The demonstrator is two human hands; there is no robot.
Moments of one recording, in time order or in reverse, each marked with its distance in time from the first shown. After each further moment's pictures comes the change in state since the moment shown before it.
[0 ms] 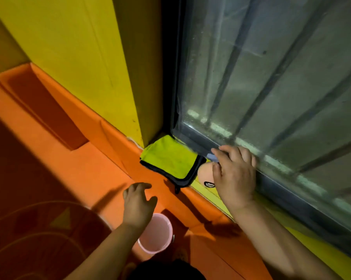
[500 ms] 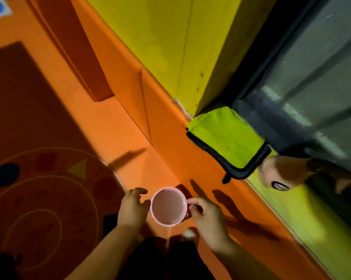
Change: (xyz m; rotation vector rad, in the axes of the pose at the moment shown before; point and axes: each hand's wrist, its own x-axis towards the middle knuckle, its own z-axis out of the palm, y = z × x) left_hand -0.005 -0.170 0.035 -0.256 -0.076 -0.477; right_hand -0.158 -0.104 0.154 0.605 -0.892 0.365
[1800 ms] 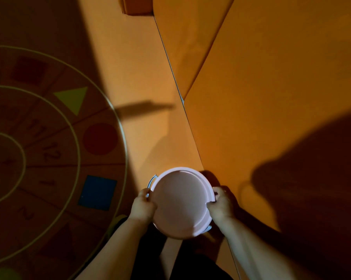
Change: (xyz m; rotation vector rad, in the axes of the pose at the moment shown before) left_hand 0.178 -0.283 0.211 -0.608 -0.142 -0.641; right_hand 0.190 0.249 0.268 -0.225 -0.189 0.447
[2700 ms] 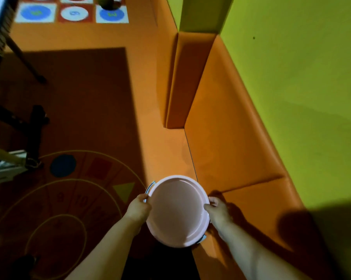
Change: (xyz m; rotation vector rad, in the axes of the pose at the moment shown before) left_hand -0.184 0.394 -0.266 -0.072 0.103 0.167; right_hand -0.134 -0.459 -0.159 0.189 -0.111 -0.118
